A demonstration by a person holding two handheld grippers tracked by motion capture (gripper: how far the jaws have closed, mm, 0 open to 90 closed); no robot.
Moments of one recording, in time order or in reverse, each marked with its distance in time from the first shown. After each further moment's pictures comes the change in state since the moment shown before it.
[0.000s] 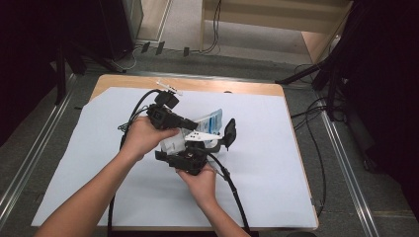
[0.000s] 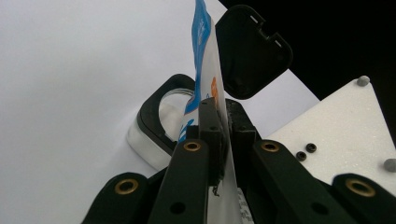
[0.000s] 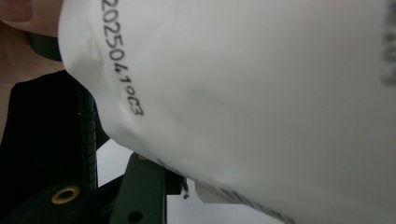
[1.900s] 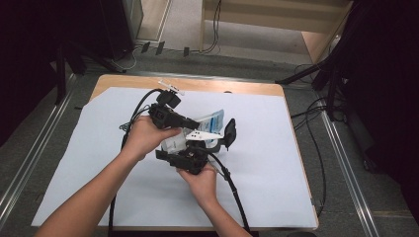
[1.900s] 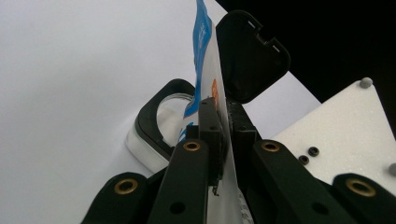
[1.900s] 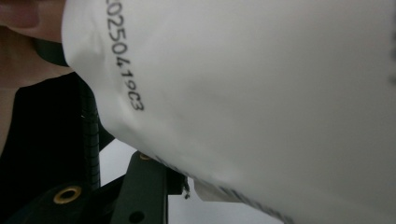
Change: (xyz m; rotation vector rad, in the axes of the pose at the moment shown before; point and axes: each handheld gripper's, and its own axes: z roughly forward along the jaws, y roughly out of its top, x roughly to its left) left arm -0.003 0.003 0.002 -0.007 0.010 0.003; right arm 0.000 0.002 -0.002 -0.008 0.002 -0.013
